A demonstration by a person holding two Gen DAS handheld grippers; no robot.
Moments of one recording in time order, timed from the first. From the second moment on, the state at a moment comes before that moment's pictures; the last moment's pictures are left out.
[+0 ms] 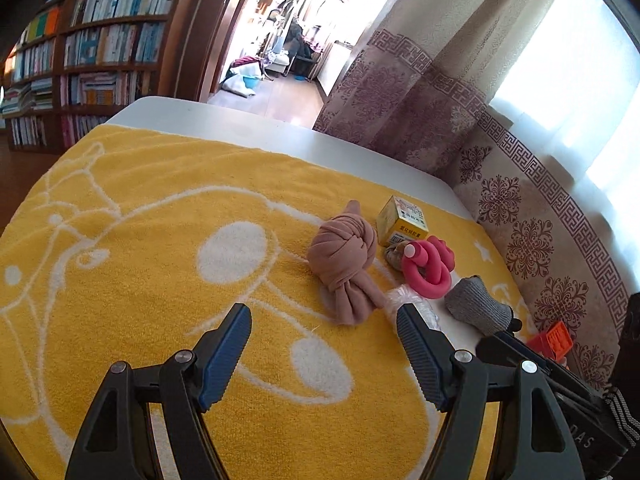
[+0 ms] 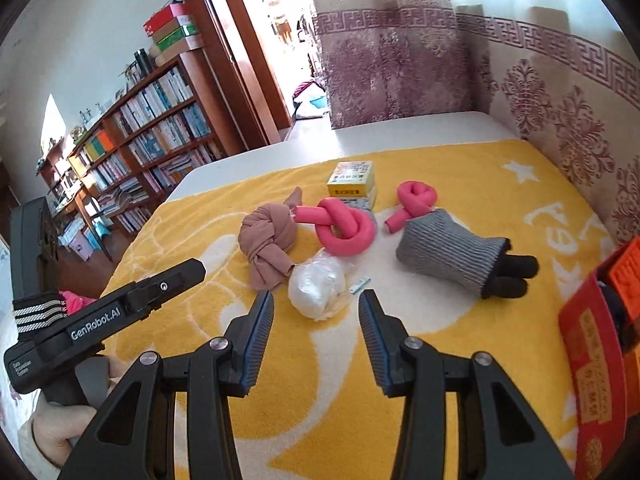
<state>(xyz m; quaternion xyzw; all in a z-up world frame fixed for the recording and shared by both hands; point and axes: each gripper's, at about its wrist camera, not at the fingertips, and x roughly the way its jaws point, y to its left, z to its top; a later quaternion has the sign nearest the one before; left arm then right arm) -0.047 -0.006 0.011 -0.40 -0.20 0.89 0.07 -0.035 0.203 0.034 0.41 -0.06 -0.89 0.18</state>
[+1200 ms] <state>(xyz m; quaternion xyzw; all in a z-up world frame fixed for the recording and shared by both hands) -0.105 0.026 0.005 -0.44 -0.15 0.88 0.06 -0.086 0.232 -0.001 0.42 -0.12 -0.89 0.11</state>
